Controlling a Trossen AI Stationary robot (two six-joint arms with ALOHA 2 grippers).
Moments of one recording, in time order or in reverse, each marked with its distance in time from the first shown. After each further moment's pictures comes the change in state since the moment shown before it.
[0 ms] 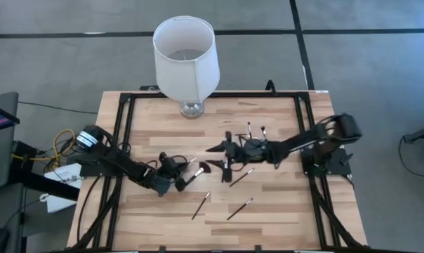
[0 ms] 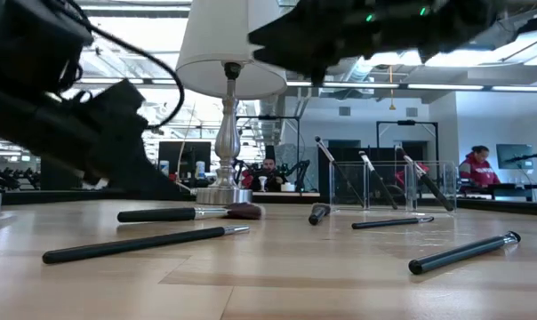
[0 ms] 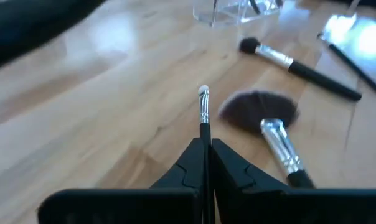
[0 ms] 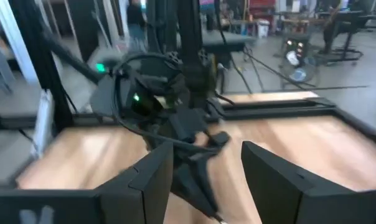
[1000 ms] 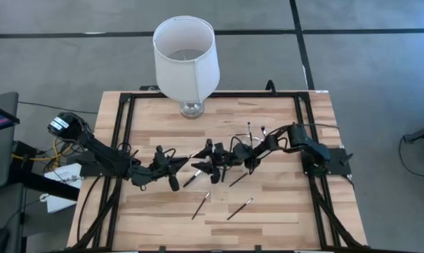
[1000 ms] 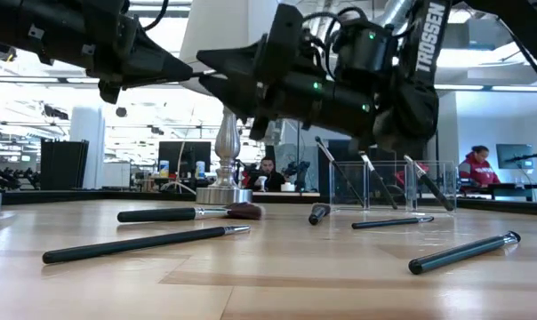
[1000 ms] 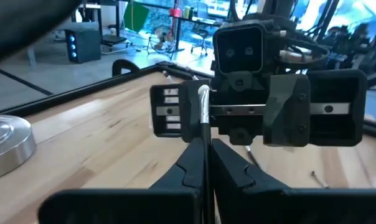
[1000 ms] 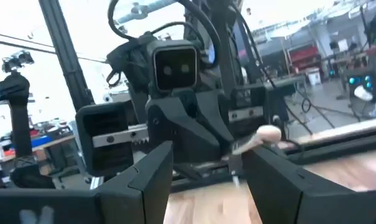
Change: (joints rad) left arm -0.052 -0.393 0.004 0.118 -0.035 0.364; right arm -0.067 0.538 0.175 0.736 -0.212 0.250
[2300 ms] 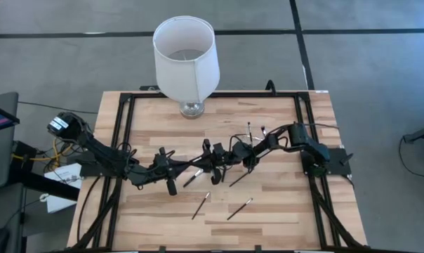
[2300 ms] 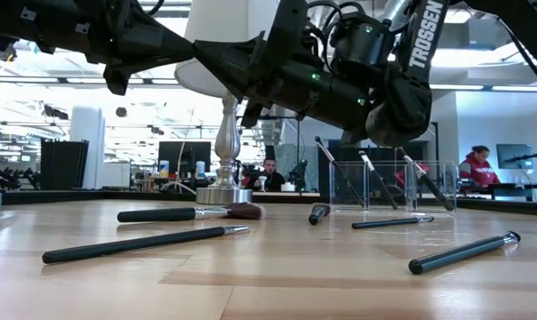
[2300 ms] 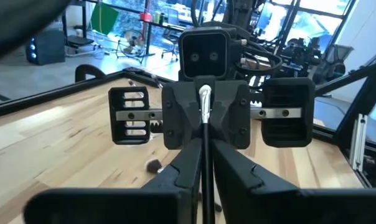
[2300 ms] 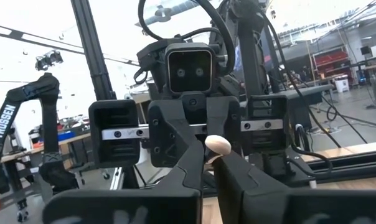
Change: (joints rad) left arm -0.008 -0.003 0.000 0.091 0.118 0.032; right arm -0.014 -0.005 0.031 0.007 -0.086 -0.005
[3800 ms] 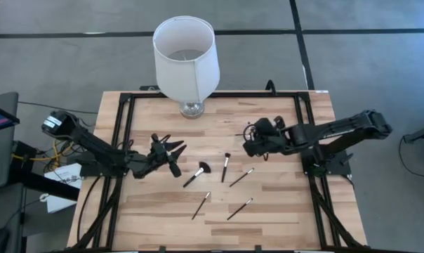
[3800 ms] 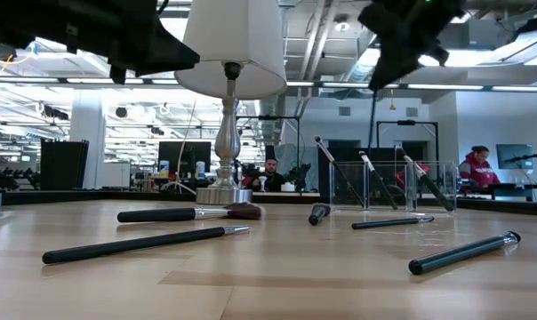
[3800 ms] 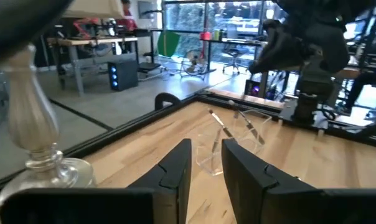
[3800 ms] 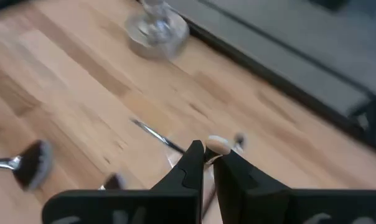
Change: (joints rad) left arm 0.129 -0.105 0.000 -0.062 -0.148 0.196; right arm 0.107 -0.943 0.023 -2.308 0.905 0.425
